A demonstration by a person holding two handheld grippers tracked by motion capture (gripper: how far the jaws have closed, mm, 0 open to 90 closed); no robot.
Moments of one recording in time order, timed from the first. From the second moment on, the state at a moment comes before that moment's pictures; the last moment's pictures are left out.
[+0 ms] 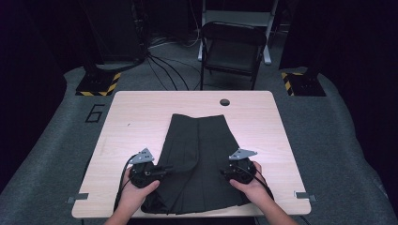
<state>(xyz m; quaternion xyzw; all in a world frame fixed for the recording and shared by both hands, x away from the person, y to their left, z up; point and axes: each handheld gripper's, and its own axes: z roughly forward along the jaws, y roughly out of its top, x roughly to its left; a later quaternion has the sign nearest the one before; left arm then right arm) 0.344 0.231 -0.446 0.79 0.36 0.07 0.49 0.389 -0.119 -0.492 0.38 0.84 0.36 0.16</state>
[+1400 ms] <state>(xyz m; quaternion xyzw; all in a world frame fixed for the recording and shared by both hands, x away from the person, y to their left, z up) 0.364 0.289 -0.468 0.75 0.44 0.14 0.46 0.396 -0.050 -0.483 0.31 0.87 0.37 0.13</state>
